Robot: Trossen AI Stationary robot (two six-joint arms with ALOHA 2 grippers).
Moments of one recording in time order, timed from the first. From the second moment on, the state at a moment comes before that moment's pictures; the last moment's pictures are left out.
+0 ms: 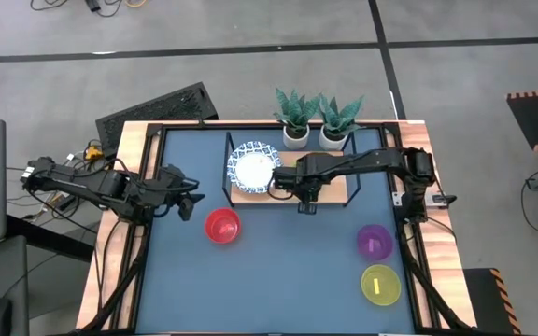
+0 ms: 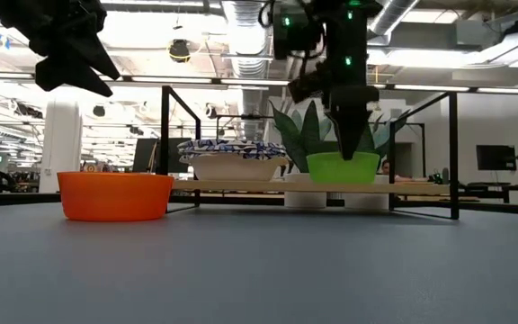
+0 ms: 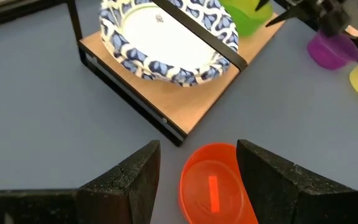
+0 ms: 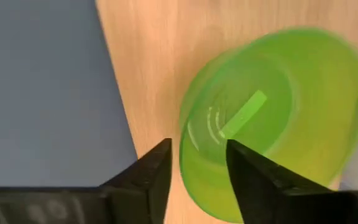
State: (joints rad) left arm -0.20 0.65 0.63 -0.65 -0.47 -0.79; right arm -0.07 1.88 1.53 -1.19 0.23 0.08
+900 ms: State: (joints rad) left arm -0.23 0.78 0.31 -0.49 -0.40 -1.20; right arm 0.19 1.88 1.79 -1.26 0.40 0.35
